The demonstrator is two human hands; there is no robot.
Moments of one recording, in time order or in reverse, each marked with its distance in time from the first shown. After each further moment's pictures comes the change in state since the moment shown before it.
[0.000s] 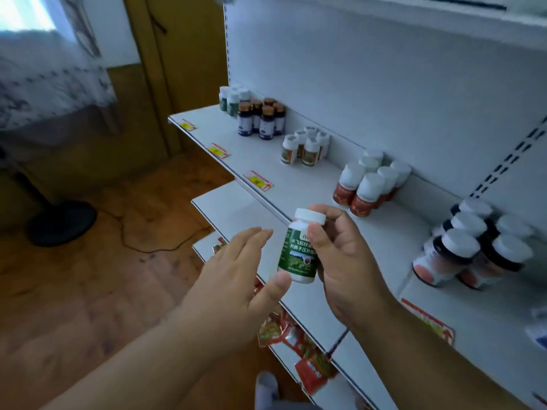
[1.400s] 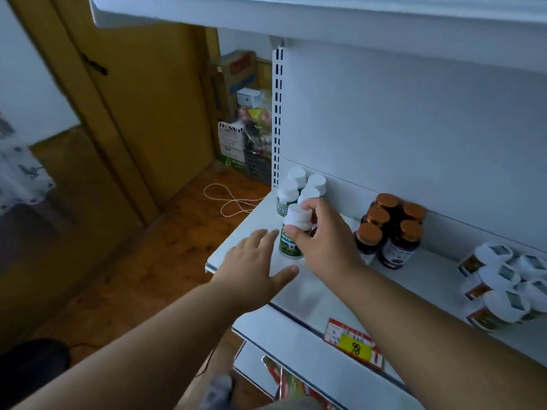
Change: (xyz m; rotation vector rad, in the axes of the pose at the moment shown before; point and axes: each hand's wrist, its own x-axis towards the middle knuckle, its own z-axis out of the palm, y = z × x) left_hand 0.532 -0.412 -0.218 0.222 -0.250 0.065; right_hand 0.598 0.041 0.304 -0.865 0.295 -0.184
